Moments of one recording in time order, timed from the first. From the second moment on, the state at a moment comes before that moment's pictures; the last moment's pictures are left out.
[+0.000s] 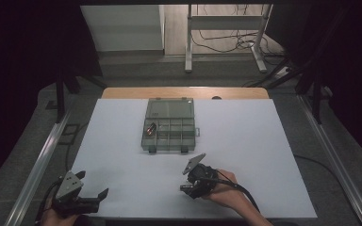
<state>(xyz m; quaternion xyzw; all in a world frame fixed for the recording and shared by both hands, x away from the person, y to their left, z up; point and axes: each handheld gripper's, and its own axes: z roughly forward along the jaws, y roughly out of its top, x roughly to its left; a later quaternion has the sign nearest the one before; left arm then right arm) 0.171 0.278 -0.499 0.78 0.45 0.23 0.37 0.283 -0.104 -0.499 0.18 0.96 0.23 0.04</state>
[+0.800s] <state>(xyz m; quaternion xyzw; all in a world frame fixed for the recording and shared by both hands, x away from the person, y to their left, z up) 0.171 0.277 -0.499 0.78 0.45 0.23 0.36 0.288 -0.106 -0.494 0.19 0.95 0.25 0.05</state>
